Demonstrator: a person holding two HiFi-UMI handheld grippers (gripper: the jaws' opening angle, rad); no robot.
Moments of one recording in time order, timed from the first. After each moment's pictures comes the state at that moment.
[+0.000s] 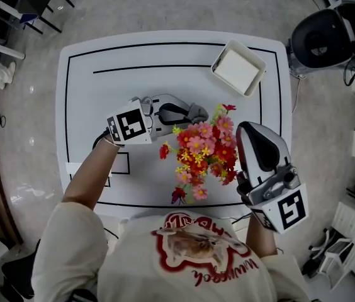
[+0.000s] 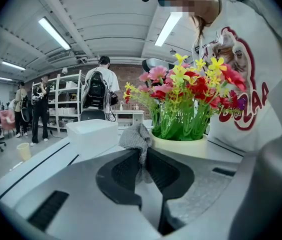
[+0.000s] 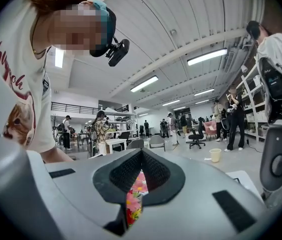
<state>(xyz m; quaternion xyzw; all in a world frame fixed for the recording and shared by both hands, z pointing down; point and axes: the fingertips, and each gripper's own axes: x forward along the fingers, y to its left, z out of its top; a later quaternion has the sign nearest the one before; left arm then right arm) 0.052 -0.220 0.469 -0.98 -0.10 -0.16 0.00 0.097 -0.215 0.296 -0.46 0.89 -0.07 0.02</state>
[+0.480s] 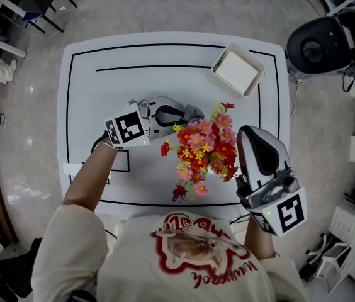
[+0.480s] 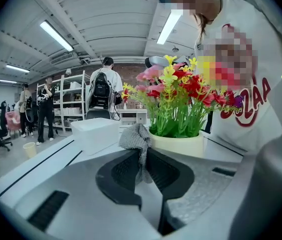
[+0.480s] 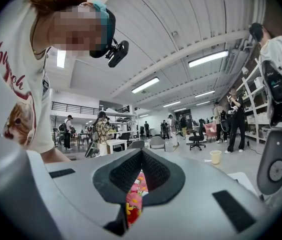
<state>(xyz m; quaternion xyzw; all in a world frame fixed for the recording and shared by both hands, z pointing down) 0.040 -0.217 0.471 -0.98 -0.08 -0.17 0.01 0.095 -0.204 0.289 -0.46 0.89 -0.06 0.03</state>
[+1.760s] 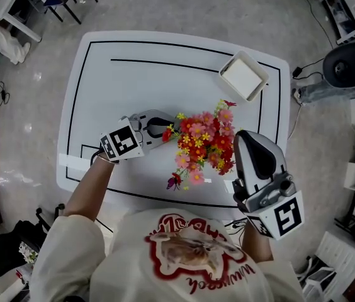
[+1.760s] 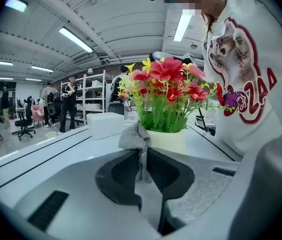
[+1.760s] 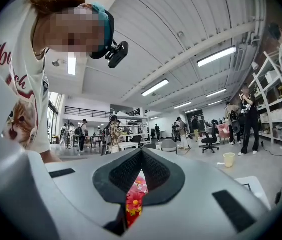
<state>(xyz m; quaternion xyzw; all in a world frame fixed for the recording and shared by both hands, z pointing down) 0.009 -0.183 0.472 -0.98 0.04 -0.18 -0.03 0.089 -0.179 0.273 -0.40 0.92 -0.04 0.03</state>
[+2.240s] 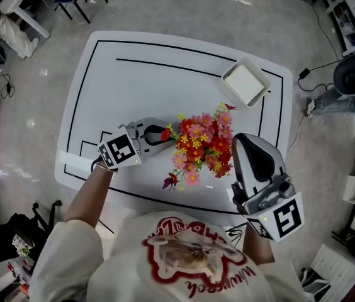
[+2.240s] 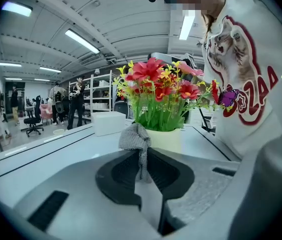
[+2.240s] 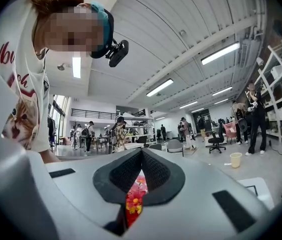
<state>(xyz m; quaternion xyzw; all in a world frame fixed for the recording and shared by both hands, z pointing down) 0.006 -0.169 0.474 -0.98 0.09 -0.18 -0.04 0.090 -0.177 0.275 -0.36 0.93 -0.04 0.03</state>
